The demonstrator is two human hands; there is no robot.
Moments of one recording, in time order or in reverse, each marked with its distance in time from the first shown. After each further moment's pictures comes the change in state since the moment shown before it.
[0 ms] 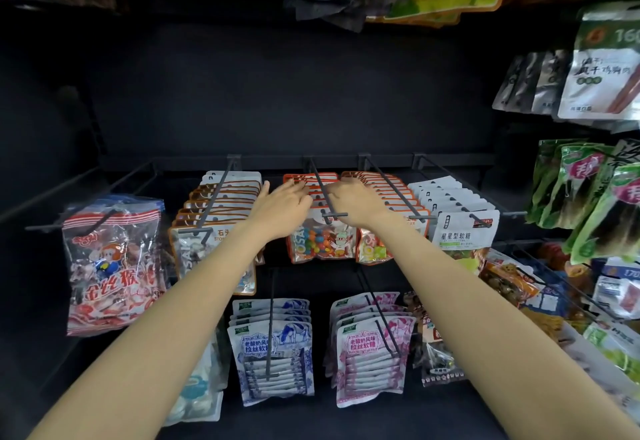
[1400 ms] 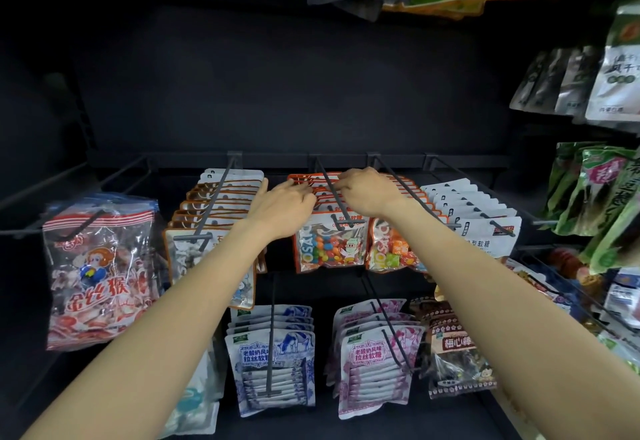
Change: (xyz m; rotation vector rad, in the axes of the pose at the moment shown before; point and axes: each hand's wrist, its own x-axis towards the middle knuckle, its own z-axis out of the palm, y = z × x) left_hand 0.012 -0.009 -0.001 -0.029 0.006 -0.033; right_hand 0.029 0.009 -0.008 0.064 -0.065 0.105
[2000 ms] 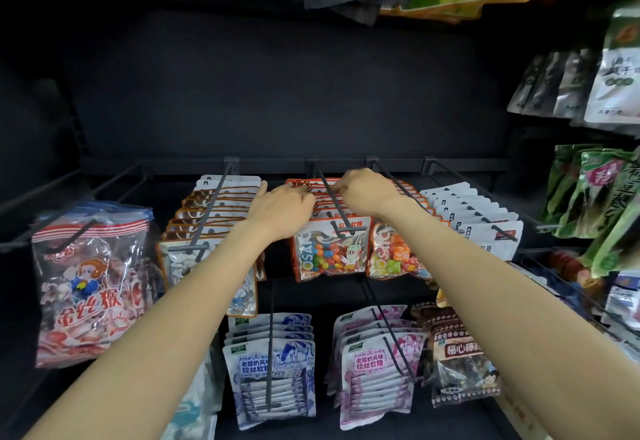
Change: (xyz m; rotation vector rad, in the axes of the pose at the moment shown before) left_hand 0.011 0.000 0.000 -0.012 0.011 -0.006; right_hand -0.004 -0.012 -0.013 -0.010 0.044 0.002
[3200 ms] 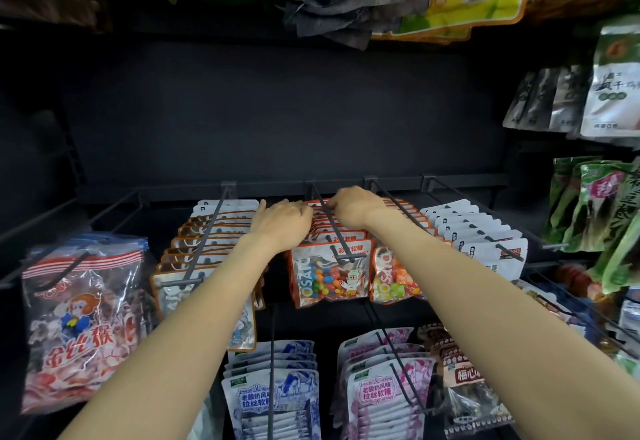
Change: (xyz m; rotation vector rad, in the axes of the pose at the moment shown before) left_hand 0.015 0.003 -0.010 0.073 -0.042 -0.037; right_hand 0.022 -0.011 -0.004 -0.065 -0.126 0.098
